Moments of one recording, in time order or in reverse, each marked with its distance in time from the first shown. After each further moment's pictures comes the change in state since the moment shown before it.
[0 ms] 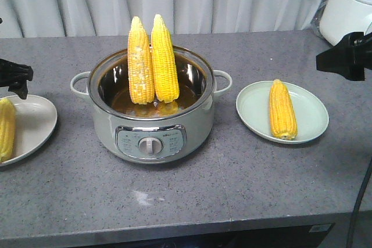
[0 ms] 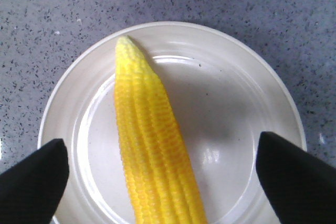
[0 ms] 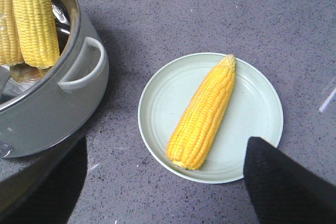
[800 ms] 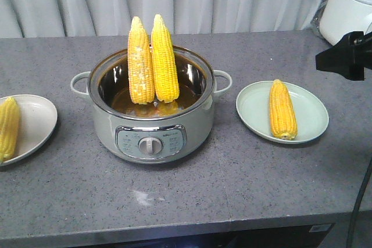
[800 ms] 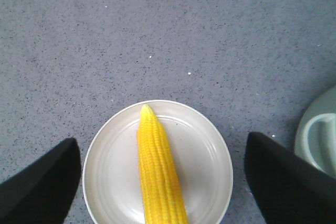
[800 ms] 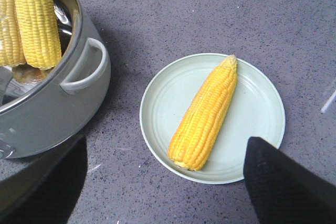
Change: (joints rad) left arm 0.000 -0.437 0.072 -0.054 -0.096 0.000; right arm 0.000 0.000 0.000 0.005 0.001 0.000
